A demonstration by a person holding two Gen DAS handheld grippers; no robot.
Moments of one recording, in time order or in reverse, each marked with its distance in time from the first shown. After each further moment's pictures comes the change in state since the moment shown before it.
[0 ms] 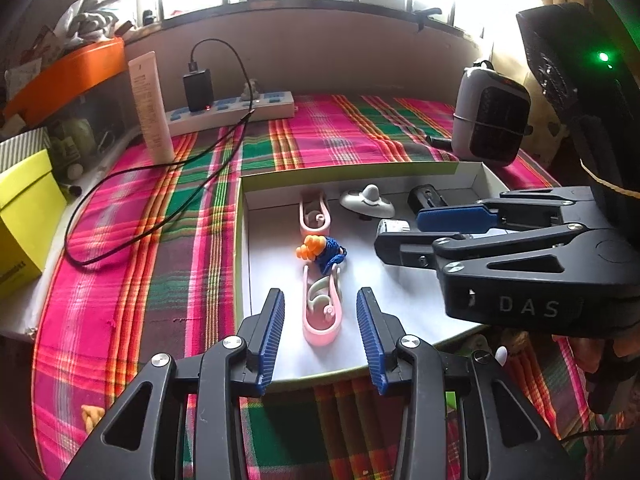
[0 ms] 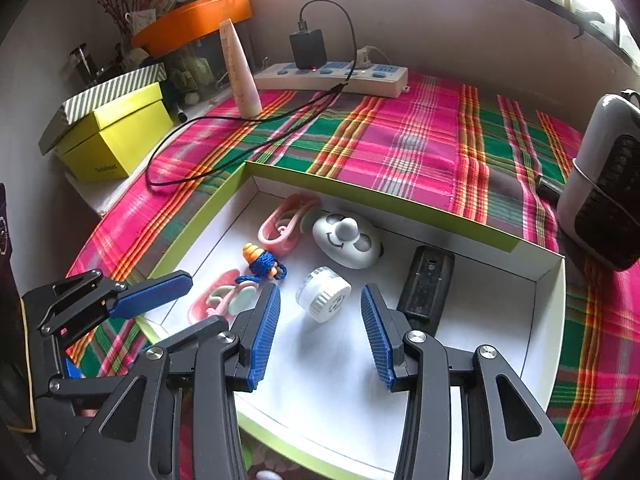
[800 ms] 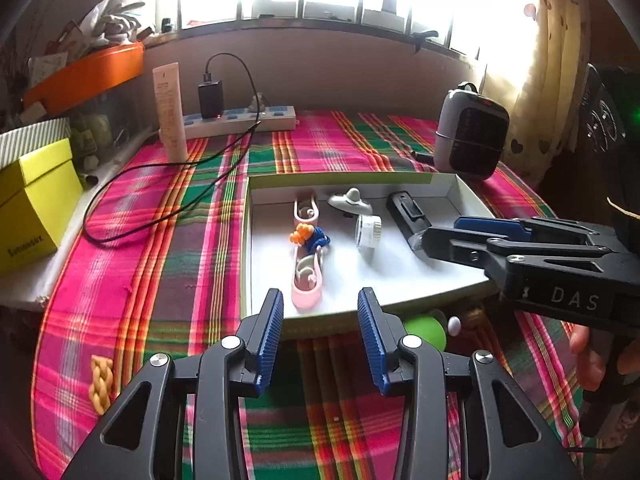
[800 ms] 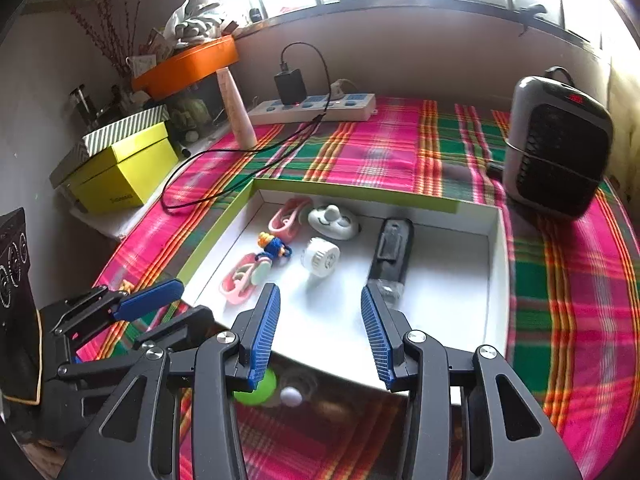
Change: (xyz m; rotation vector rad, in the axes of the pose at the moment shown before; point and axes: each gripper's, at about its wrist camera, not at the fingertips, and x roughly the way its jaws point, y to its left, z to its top) left arm -0.041 -0.008 -0.019 -0.051 -0.050 -0.018; right arm -0.057 0.000 -0.040 0.106 -0.128 -0.026
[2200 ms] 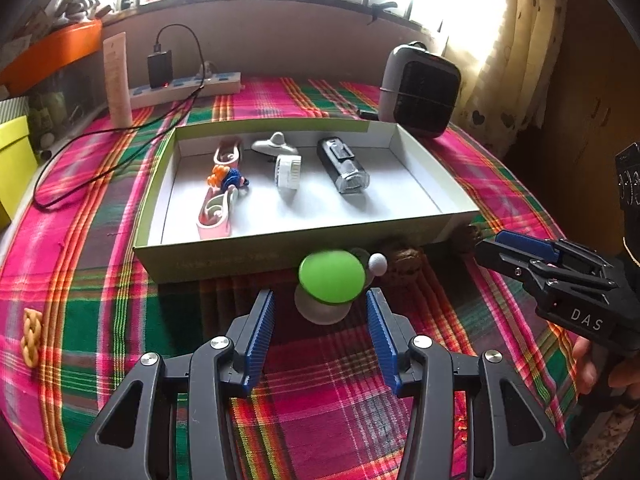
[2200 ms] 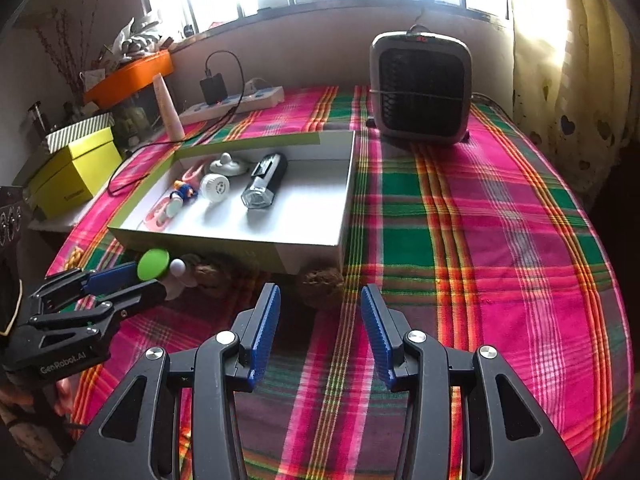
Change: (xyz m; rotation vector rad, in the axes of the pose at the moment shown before) left arm 0.010 -0.037 -0.031 0.023 0.084 -0.132; right arm -0.044 -0.053 -0.074 0.089 -0.028 -0.199
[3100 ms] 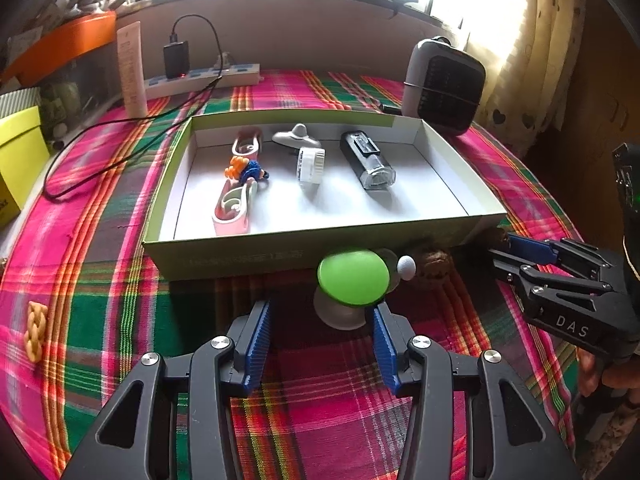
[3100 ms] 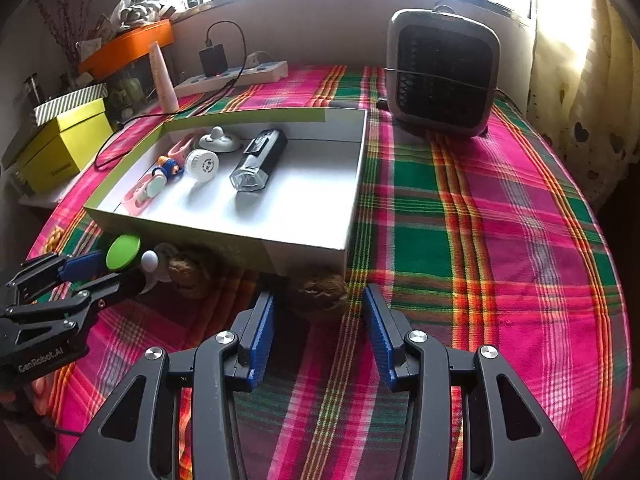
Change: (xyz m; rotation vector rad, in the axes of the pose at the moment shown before) left arm 0.008 0.006 0.003 -0.032 0.016 0.059; right arm 0.023 0.002 0.006 -0.065 0.059 -0.008
